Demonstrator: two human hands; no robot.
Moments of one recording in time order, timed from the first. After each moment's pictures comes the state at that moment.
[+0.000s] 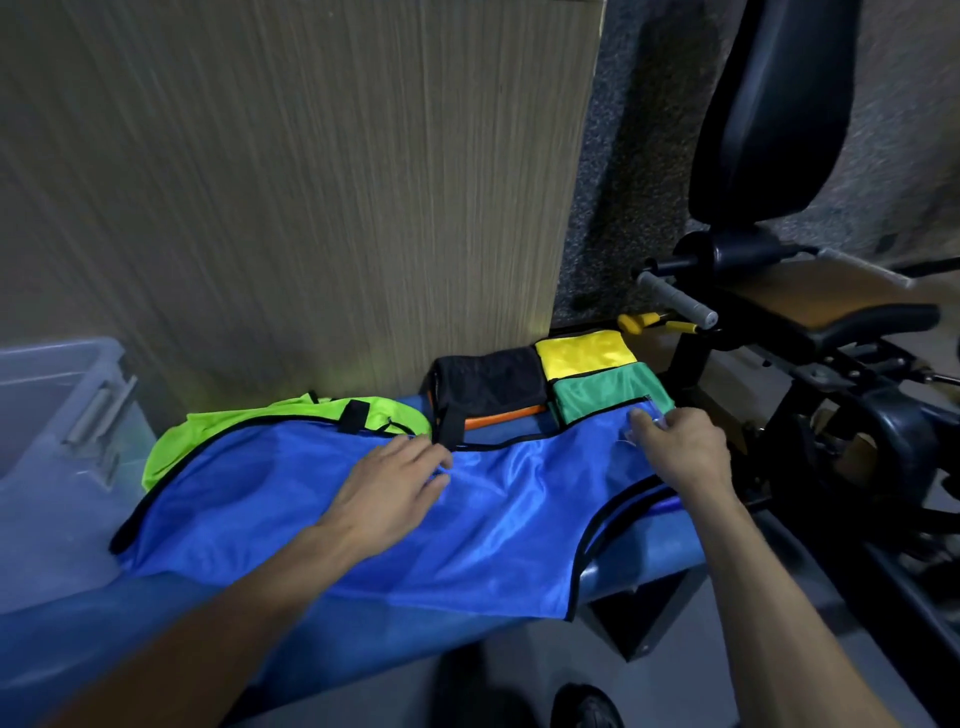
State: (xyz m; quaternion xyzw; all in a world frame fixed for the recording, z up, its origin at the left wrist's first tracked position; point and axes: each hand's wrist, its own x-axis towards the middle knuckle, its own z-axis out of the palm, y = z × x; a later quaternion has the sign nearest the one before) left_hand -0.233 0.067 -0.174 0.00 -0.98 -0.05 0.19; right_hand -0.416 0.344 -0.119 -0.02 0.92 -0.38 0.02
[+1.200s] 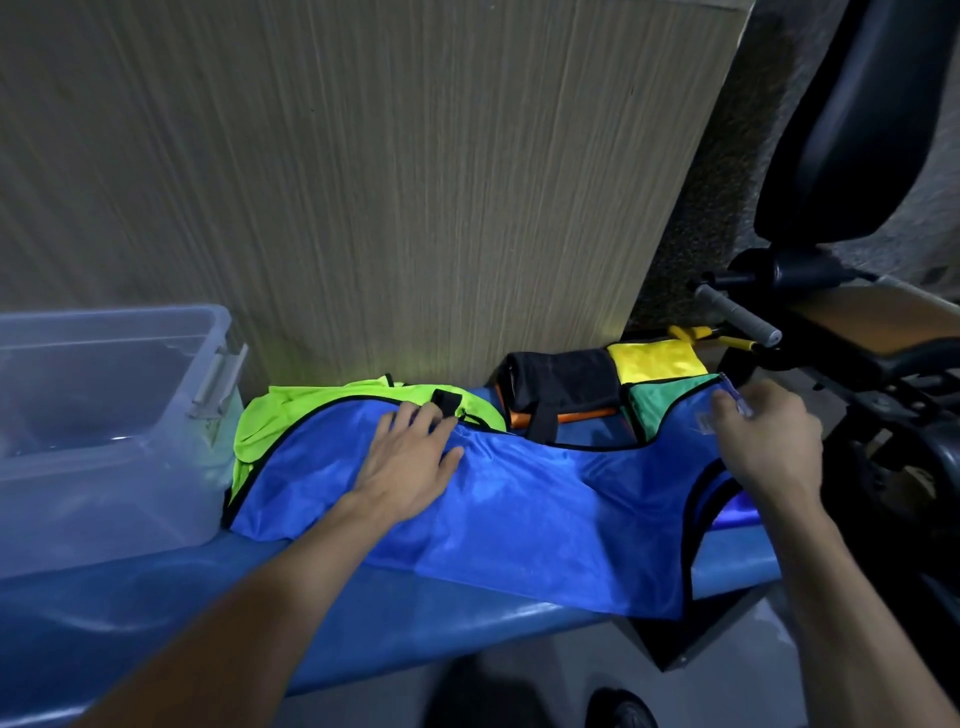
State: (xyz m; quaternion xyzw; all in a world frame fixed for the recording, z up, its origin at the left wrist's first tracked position) left_hand -0.207 -0.001 -0.180 0.15 -0.98 0.04 0.12; right_hand -0.363 0.306 -0.078 -0.07 0.91 -0.39 -0.12
